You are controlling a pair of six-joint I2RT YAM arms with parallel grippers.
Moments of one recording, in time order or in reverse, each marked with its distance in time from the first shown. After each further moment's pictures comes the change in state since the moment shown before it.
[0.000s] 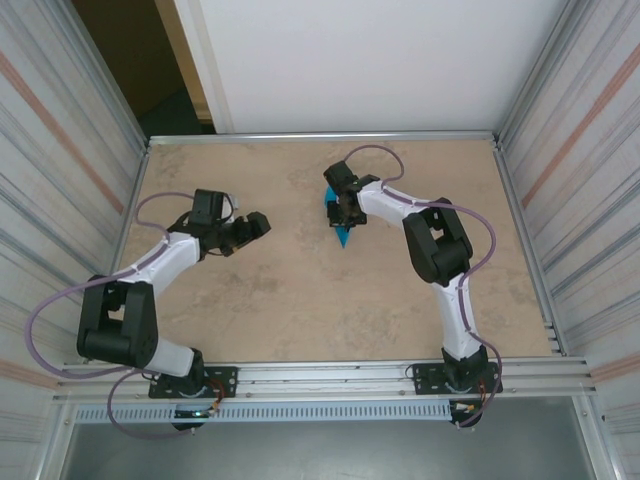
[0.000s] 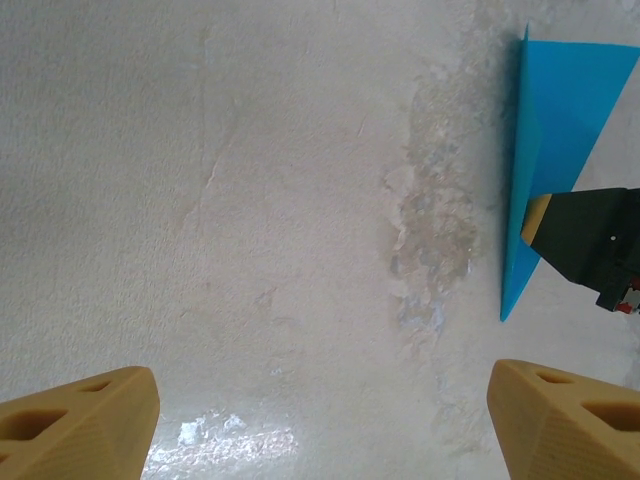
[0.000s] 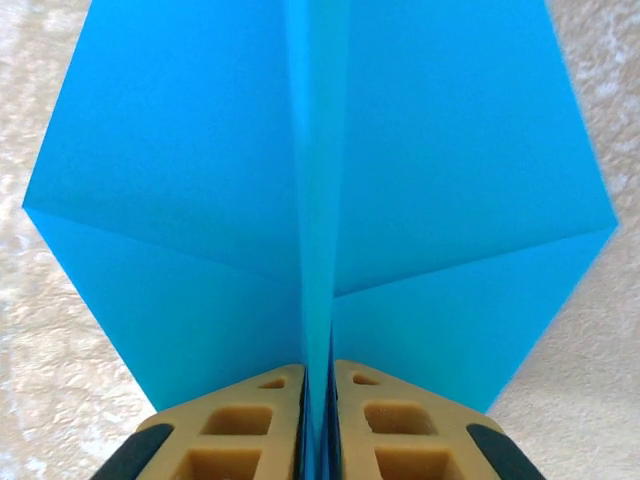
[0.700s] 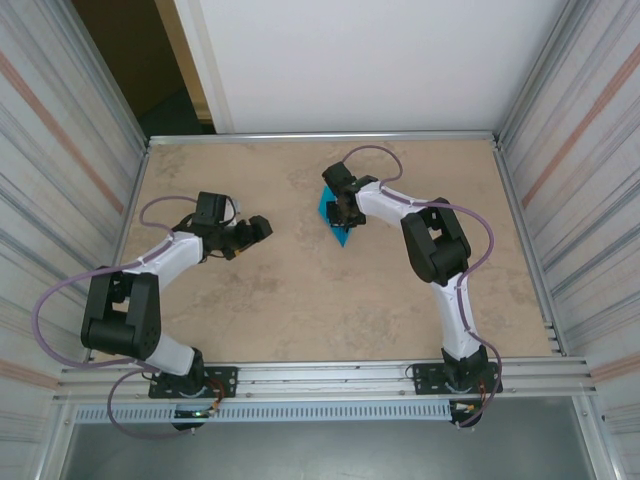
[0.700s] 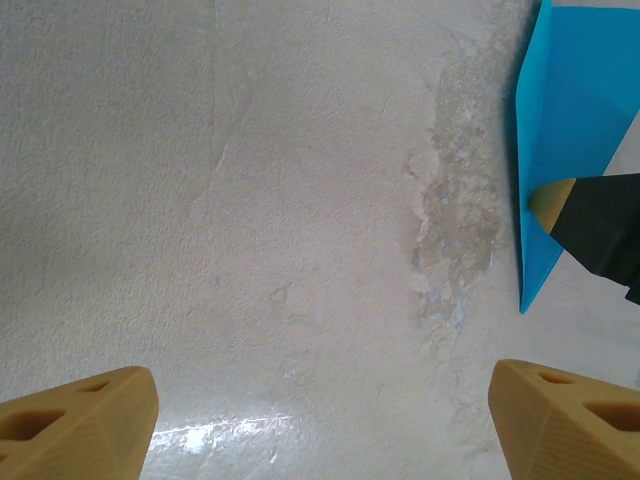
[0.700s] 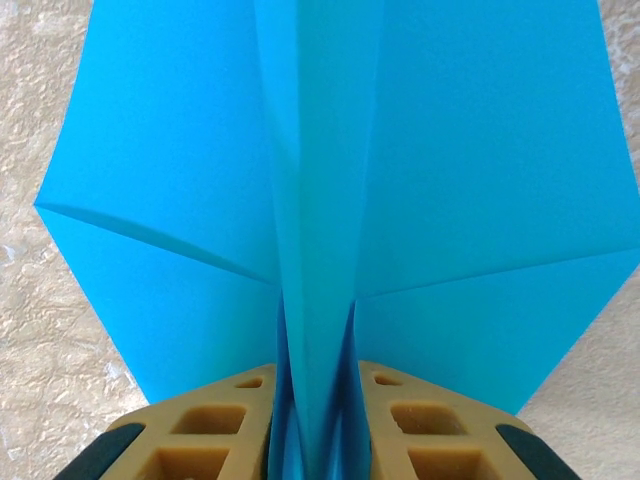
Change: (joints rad) left arm 0.000 0.044 -0.015 0.029 0.017 -0.001; right arm 0.001 0.011 0.006 0.010 0.023 -0.003
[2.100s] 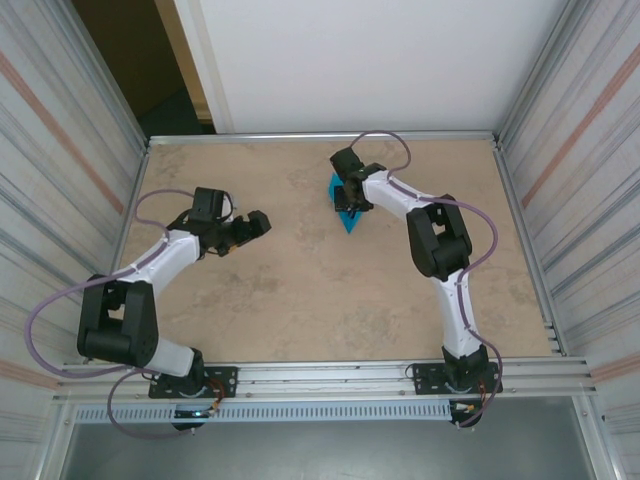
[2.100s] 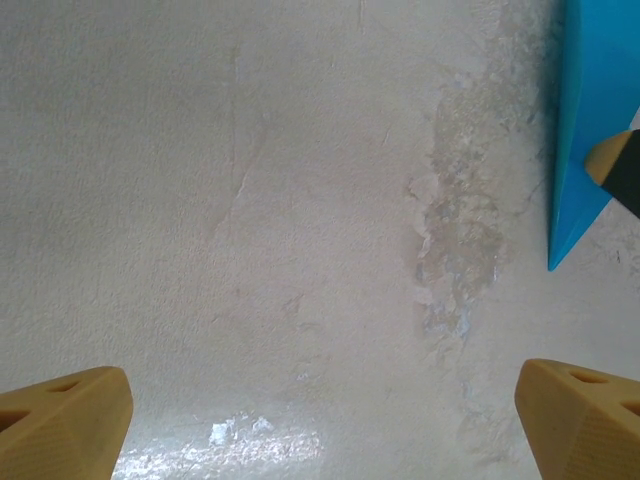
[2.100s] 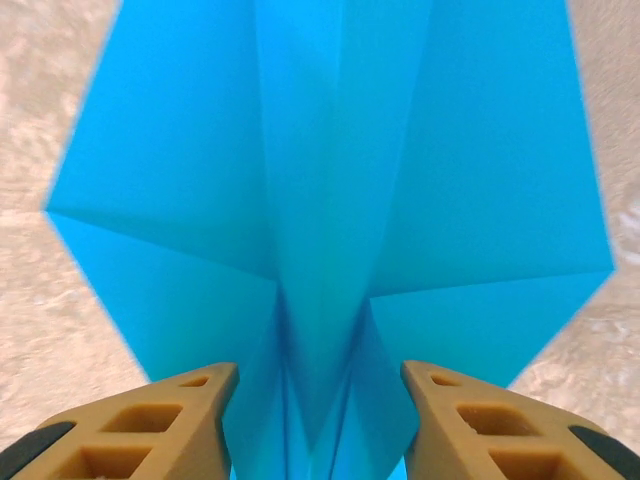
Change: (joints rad) left arm 0.000 -0.048 0.043 -0.079 -0.072 0.035; right arm -0.055 0.018 0.121 -0.034 0.077 -0.045
